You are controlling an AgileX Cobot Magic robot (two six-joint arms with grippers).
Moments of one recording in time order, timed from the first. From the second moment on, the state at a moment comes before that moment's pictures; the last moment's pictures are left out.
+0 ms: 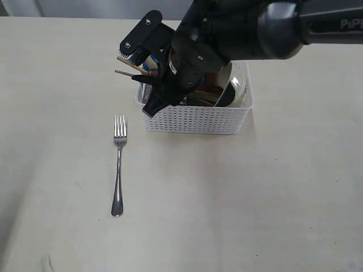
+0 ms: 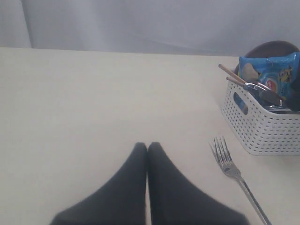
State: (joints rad) left arm -0.20 0.01 0.00 0.00 0.34 -0.11; right arm 0.81 1.91 -1.29 -0.47 0.55 0.17
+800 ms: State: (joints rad) left arm -0.20 0.01 0.00 0.00 0.34 -0.11; right arm 0.81 1.95 -1.29 -0.48 0.33 0.30
